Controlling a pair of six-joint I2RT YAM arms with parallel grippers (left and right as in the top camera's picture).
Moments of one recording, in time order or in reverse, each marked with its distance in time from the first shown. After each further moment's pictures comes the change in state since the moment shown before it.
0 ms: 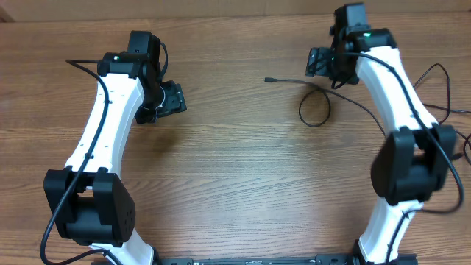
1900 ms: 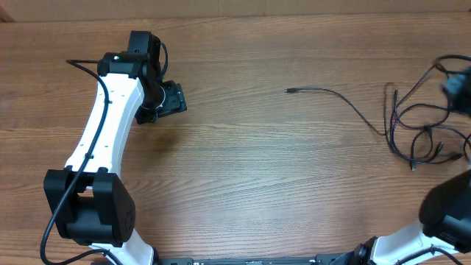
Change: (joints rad) left arm 0.000 0.000 0.000 0.000 0.007 0.000; right arm -0.615 -0.272 -0.061 -0.209 0.223 0.240
